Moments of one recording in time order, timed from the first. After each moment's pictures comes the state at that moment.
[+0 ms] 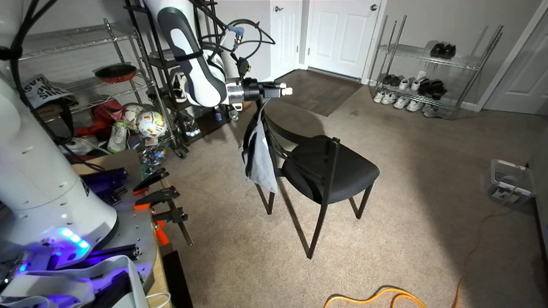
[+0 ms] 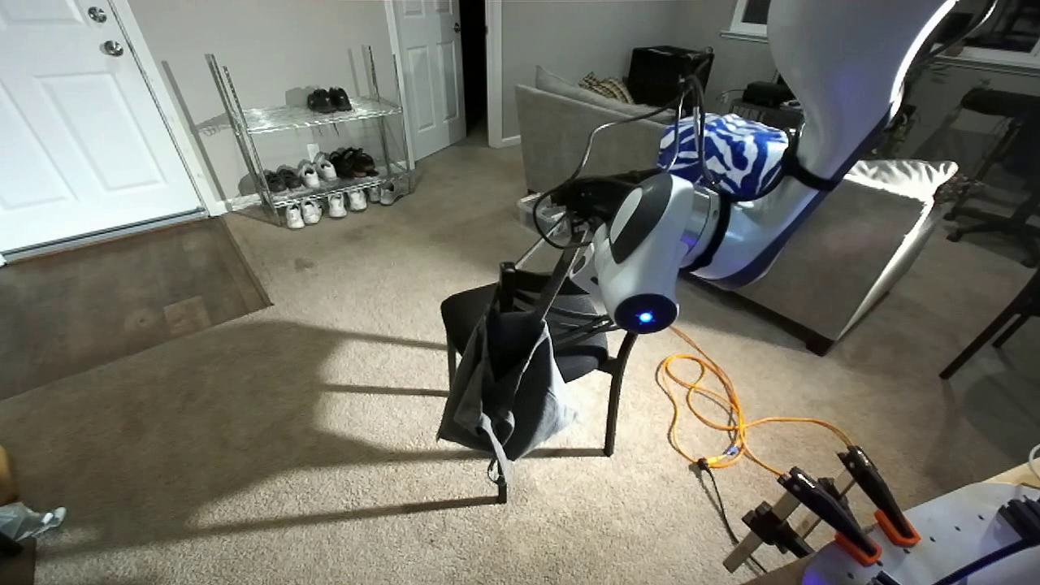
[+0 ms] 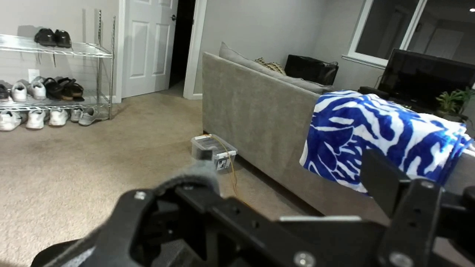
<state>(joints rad) 0.31 0.54 0.15 -2.20 -2.34 1.82 -0.51</state>
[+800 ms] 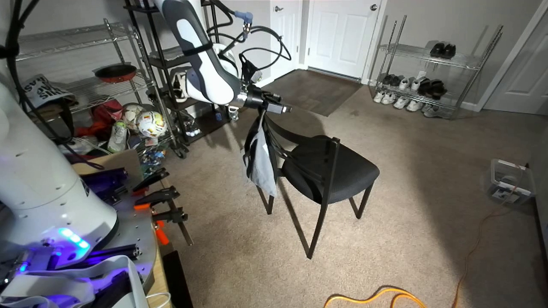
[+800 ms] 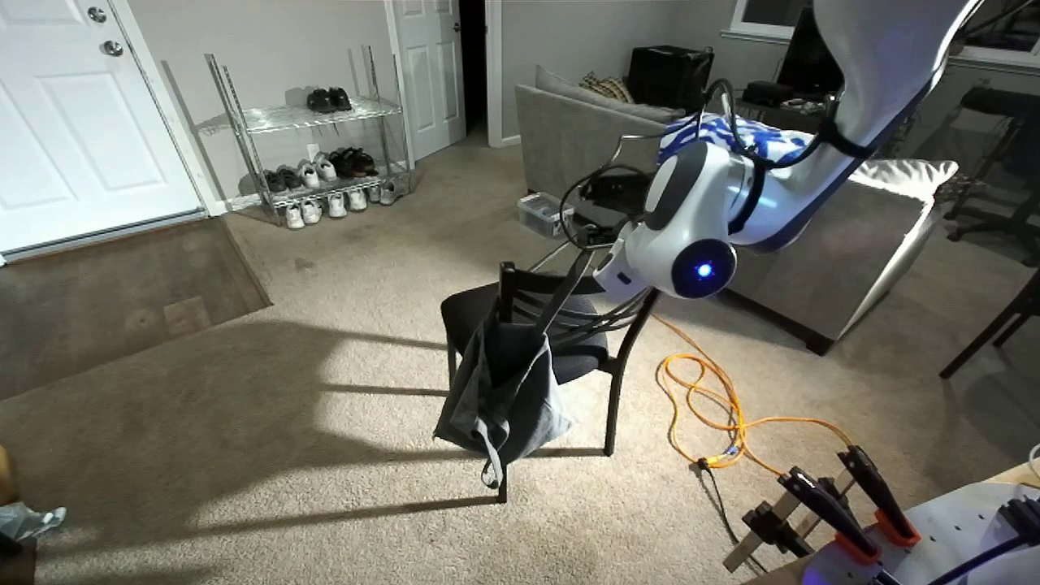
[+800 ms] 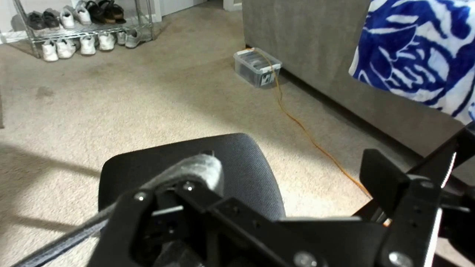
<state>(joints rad) 0.20 0.47 0.13 -2.22 -2.45 2.26 -0.38</state>
